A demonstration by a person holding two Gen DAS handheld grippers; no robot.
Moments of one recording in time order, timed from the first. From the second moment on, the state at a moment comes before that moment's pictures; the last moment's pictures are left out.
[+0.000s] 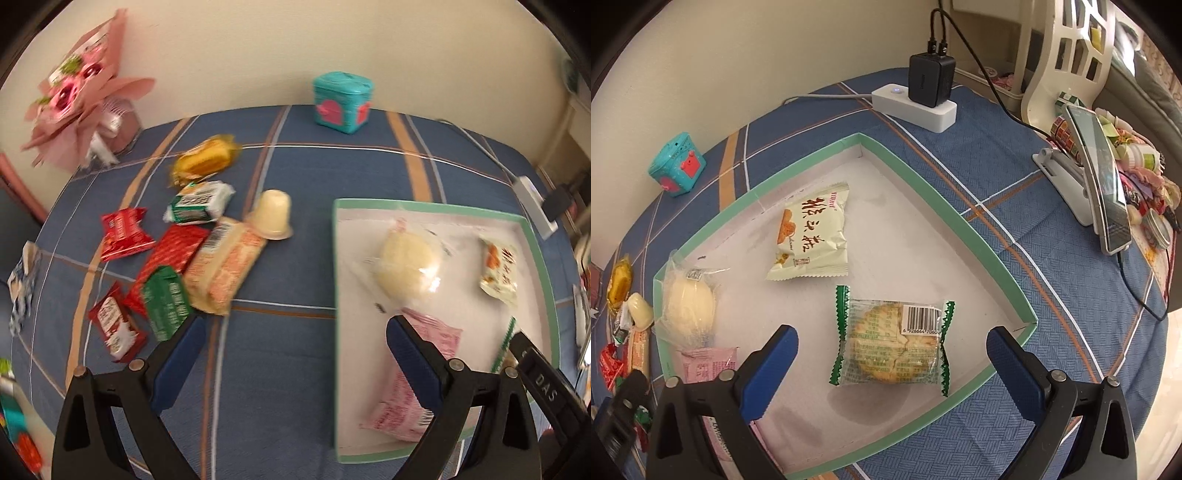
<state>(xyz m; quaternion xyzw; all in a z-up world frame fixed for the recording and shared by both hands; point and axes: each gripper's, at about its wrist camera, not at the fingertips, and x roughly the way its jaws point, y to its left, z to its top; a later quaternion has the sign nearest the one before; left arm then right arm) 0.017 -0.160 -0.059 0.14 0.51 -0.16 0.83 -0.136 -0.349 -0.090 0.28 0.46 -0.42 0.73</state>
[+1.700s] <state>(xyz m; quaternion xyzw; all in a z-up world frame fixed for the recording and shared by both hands) 0.132 0.044 -0.110 -0.04 0.61 0.01 0.79 0.041 -0.098 -0.097 0.07 0.52 -0.11 0.84</state>
